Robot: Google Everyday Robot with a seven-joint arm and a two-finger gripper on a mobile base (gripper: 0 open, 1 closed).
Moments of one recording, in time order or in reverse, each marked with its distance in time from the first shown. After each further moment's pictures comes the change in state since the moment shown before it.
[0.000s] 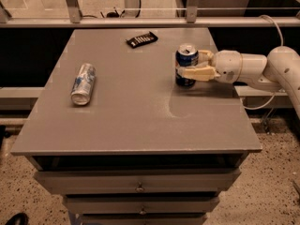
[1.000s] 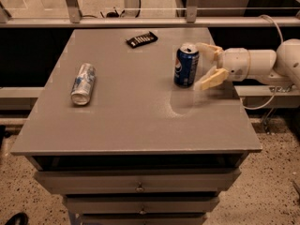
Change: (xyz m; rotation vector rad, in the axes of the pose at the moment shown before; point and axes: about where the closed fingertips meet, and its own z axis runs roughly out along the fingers) arm -0.004 0.001 -0.019 -0.005 0.081 -0.027
